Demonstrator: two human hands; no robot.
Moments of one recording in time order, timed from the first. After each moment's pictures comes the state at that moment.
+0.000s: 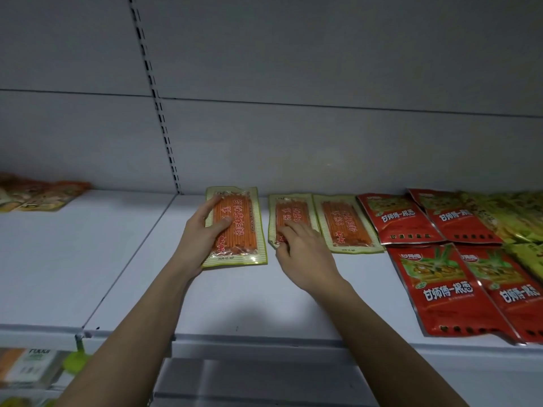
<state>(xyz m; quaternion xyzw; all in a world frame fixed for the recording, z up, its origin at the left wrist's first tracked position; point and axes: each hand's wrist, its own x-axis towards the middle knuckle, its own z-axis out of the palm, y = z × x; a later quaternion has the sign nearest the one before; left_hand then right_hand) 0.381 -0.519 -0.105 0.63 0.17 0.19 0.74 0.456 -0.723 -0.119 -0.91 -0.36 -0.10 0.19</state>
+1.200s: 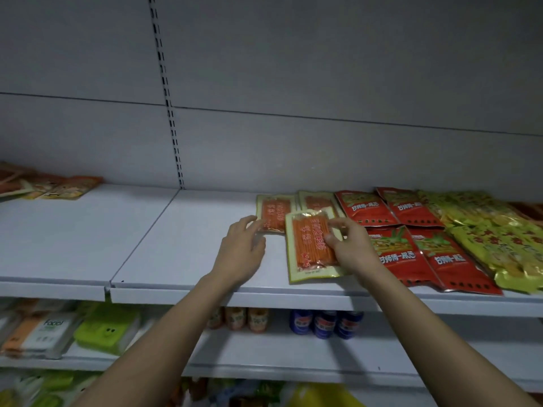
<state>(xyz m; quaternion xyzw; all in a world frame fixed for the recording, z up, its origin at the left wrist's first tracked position) 0.327 -0.620 -0.110 0.93 0.09 0.19 0.30 0.399 -0.833 -0.058 -0.83 -0.10 0.06 0.54</state>
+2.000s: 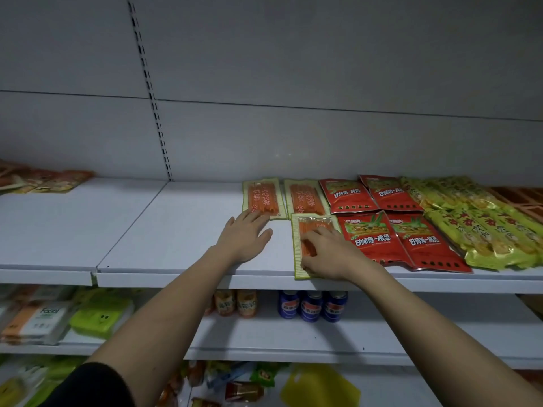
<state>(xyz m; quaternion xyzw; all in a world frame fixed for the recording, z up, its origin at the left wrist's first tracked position) 0.363 -0.648 -0.114 0.99 0.05 0.05 0.13 0.382 -0.867 -0.059 -0.94 -0.31 0.10 0.07</state>
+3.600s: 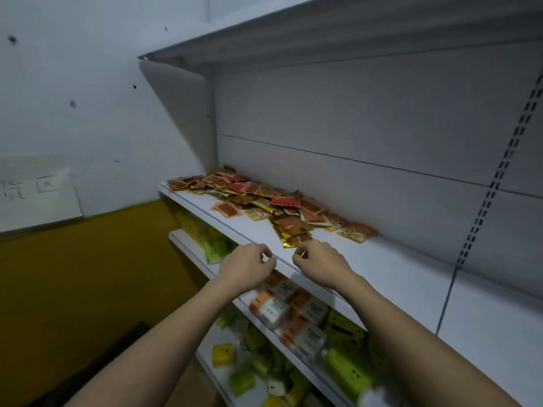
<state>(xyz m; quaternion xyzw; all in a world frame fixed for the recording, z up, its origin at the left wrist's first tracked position) -0.056 -0.287 -0.017 0.85 0.48 0.18 0.14 0.109 -0.349 -0.009 -0.76 -0.61 0.08 0.21</state>
